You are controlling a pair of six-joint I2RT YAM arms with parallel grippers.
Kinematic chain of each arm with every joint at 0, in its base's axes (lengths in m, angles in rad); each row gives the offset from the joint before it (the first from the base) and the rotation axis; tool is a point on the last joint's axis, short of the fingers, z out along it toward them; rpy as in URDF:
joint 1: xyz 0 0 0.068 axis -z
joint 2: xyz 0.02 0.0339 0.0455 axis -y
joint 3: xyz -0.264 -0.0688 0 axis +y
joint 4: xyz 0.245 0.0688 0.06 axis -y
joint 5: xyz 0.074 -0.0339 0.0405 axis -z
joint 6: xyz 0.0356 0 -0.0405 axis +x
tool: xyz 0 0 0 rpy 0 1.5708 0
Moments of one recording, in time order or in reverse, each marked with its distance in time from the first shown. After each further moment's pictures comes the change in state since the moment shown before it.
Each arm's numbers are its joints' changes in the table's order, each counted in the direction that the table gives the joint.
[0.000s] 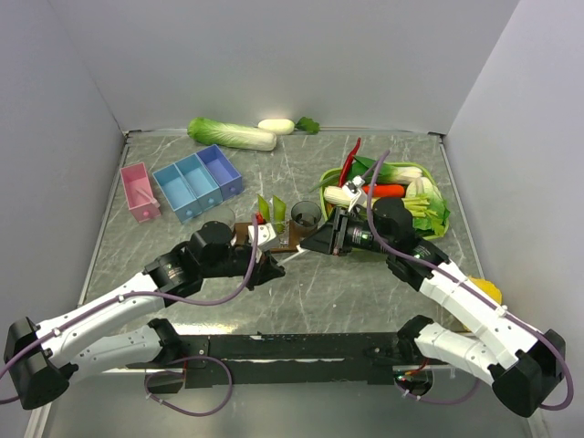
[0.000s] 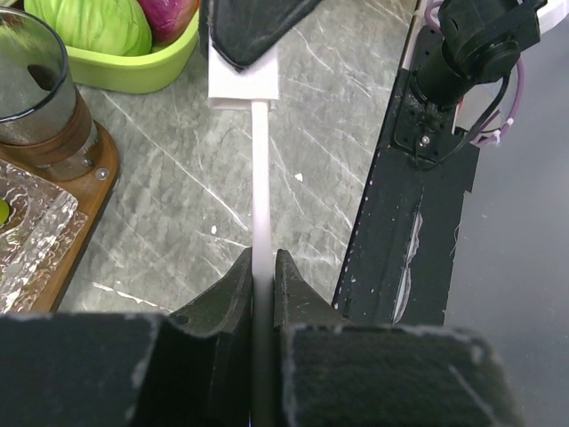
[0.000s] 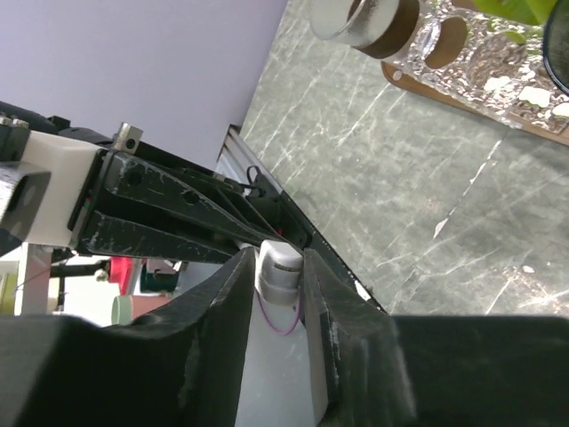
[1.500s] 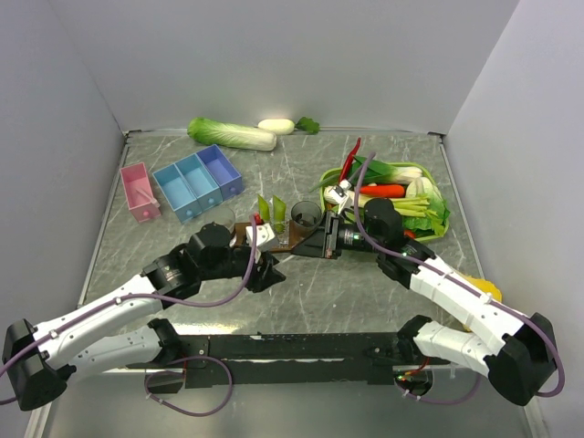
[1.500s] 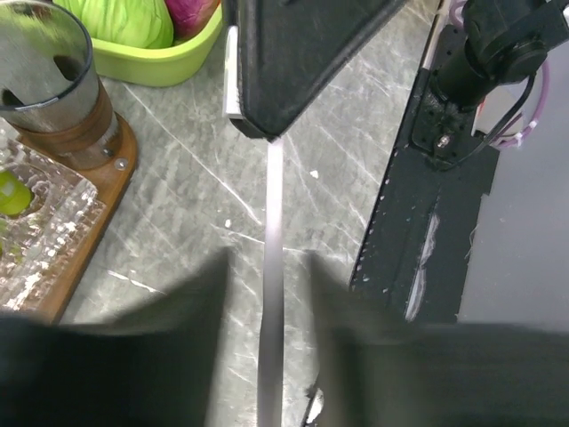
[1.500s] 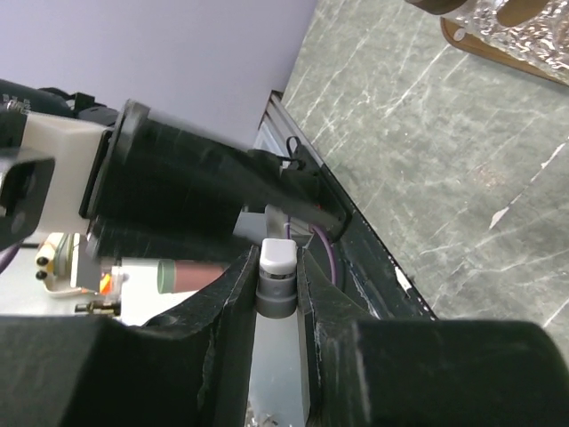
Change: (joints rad) left arm 0.014 0.022 0.006 -0.019 -0.062 0.011; right arm -0.019 -0.079 0.055 0.163 -0.130 0.102
